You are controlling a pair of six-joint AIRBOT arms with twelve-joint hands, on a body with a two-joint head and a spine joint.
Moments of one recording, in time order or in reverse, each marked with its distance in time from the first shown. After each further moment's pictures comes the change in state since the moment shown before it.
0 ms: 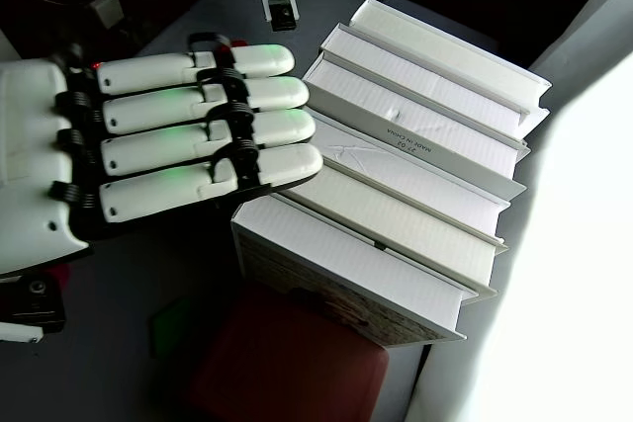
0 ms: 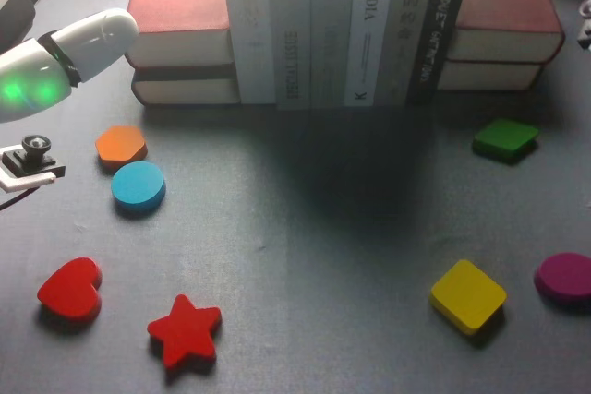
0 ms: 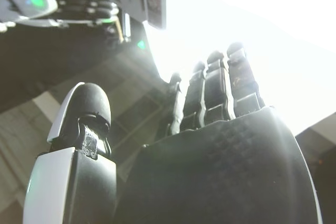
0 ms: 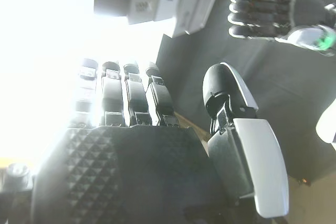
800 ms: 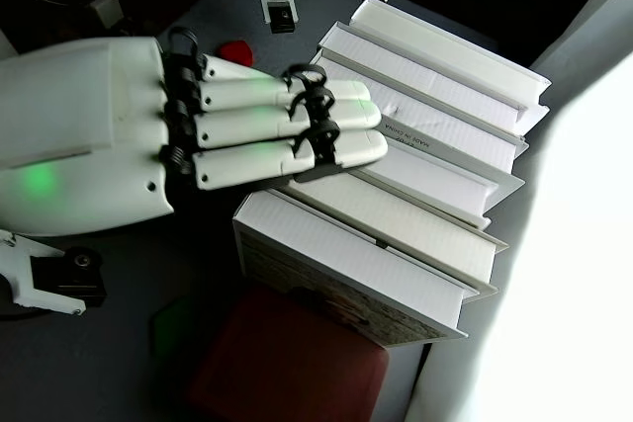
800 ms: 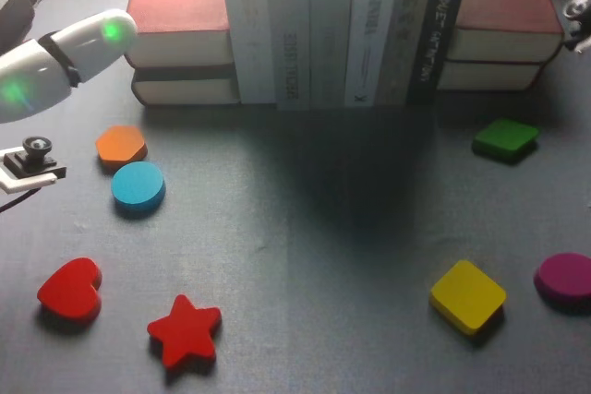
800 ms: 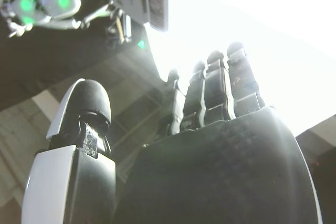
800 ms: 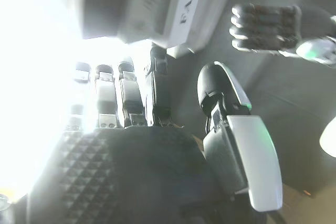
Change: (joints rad) left arm 0.011 -0.006 0.004 -0.018 -0.012 -0.011; right arm -0.002 0.031 -0.077 -0.045 0.006 -0.003
